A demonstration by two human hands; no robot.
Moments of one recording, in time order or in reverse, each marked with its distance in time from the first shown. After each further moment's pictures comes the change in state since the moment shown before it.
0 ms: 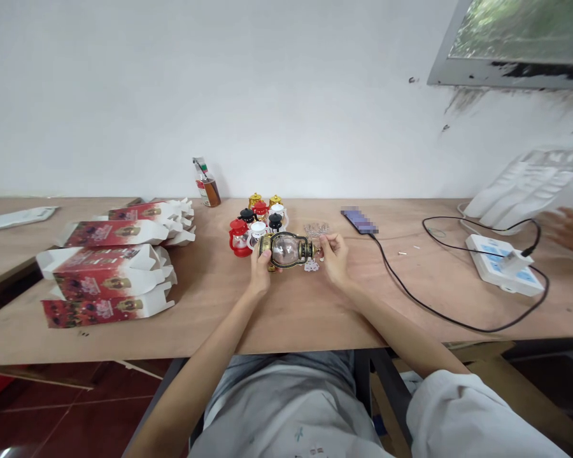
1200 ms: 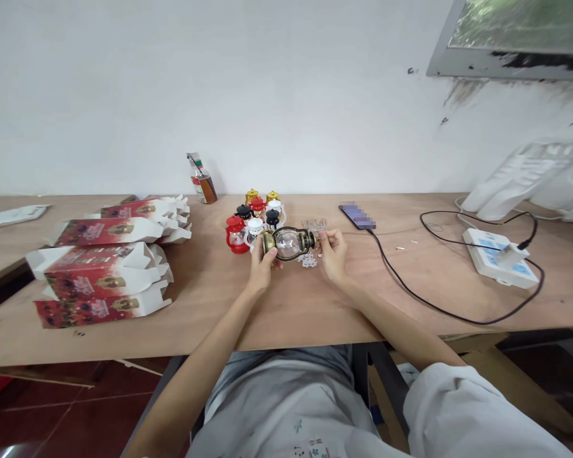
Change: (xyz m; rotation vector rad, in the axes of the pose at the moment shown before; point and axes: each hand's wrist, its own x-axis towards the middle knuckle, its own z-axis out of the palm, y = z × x) left_hand -0.002 0.006 0.004 0.083 -0.054 0.012; right_hand -0.003 -0.004 0.003 -0.034 0.028 -0.035
